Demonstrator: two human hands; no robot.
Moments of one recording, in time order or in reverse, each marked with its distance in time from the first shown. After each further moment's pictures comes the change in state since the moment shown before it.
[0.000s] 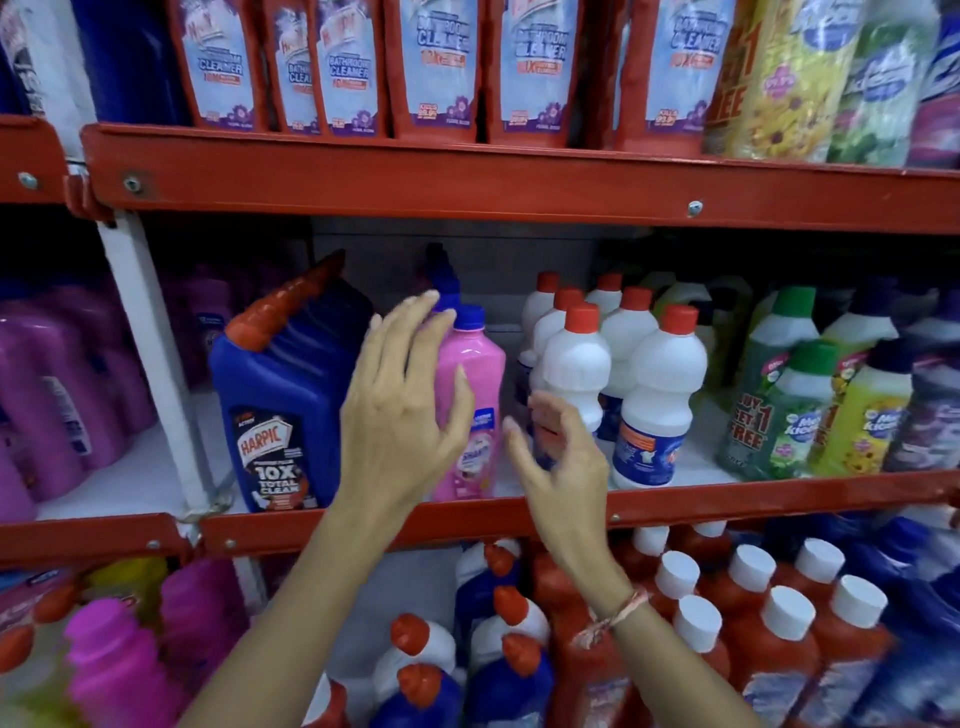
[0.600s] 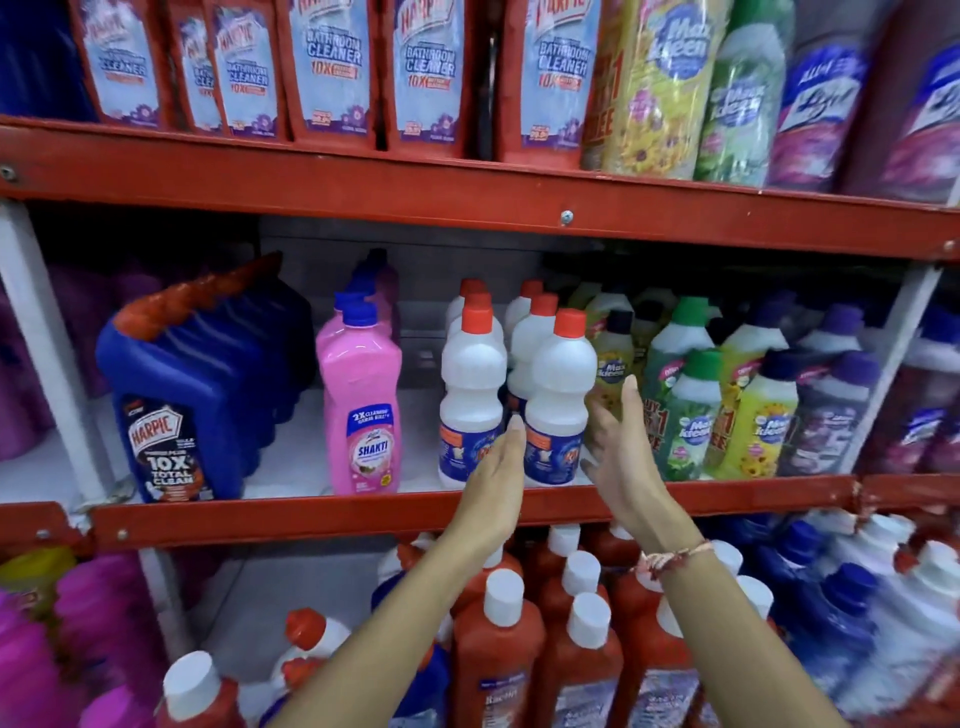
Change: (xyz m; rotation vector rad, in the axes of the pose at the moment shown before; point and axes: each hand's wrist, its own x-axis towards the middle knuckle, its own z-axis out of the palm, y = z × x) left_hand -0.040 0.139 0.104 -0.890 -0.647 -0.946; right_hand 0.070 0.051 -0.139 0.476 -0.248 0.579
